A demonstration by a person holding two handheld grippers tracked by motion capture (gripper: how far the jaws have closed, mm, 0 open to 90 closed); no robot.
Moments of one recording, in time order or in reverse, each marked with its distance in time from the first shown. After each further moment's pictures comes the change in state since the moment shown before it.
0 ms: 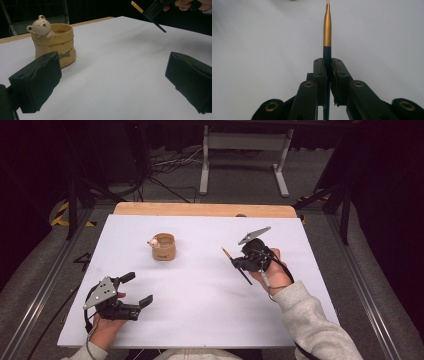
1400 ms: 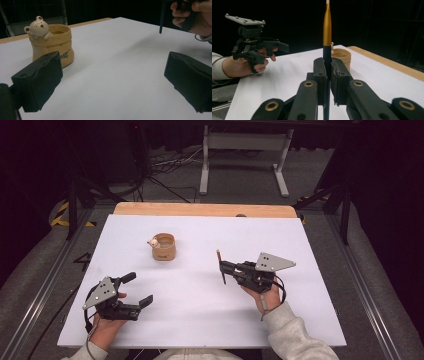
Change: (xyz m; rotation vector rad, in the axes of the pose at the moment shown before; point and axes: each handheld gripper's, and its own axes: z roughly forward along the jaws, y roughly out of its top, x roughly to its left) left arm 0.000 0.000 -0.001 -0.003 -0.019 -0.003; right arm 0.037 -0.052 0.003 -0.746 0.224 -0.158
